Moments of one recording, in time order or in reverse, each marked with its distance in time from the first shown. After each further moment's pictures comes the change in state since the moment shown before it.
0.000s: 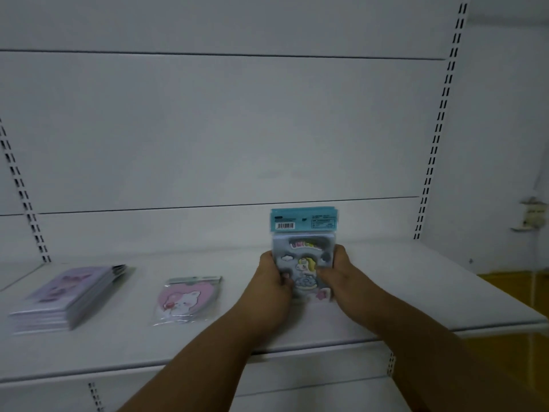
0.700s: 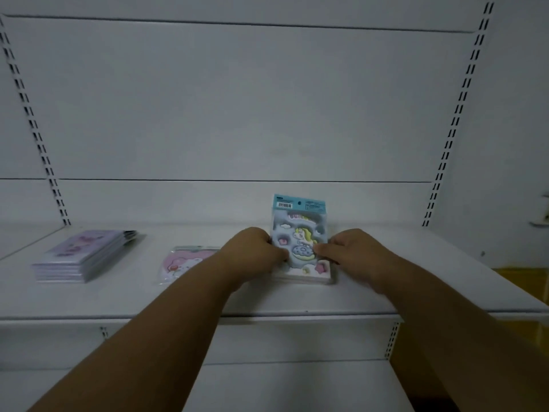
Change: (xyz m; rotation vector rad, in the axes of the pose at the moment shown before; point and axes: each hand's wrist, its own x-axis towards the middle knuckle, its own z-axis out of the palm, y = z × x) left_hand 0.003 0.028 -0.023 0.328 0.012 -0.315; right_hand 0.013 0.001 -0.026 -0.321 -0.002 0.085
